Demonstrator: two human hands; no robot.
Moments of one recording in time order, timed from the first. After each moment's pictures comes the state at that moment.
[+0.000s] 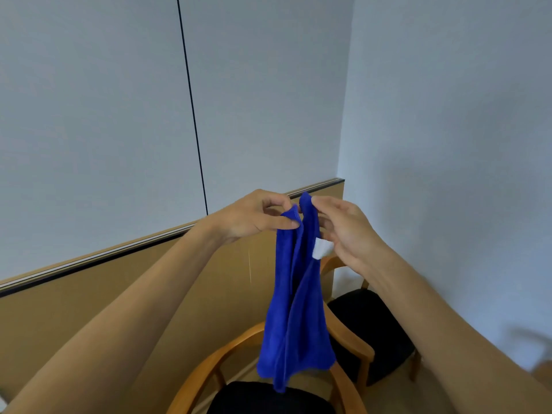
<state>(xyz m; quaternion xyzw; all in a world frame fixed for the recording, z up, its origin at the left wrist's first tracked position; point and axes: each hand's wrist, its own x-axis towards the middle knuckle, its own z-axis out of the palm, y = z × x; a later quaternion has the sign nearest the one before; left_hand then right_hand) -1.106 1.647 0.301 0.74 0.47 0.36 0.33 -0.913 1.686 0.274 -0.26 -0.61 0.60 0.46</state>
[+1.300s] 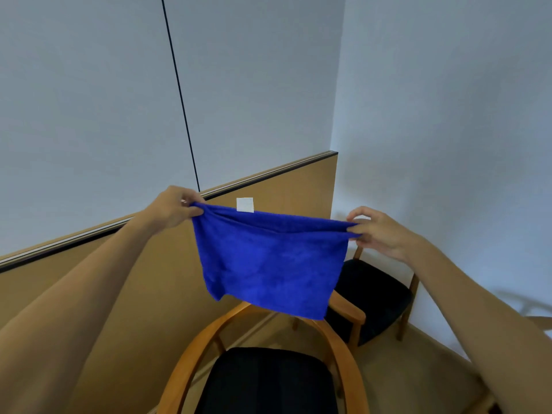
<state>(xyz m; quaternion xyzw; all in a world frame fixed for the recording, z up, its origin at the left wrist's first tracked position) -1.248 1.658 0.225 0.59 0.70 0.36 0.16 -0.824 1.780 0.175 -0.43 -0.61 0.58 0.32</state>
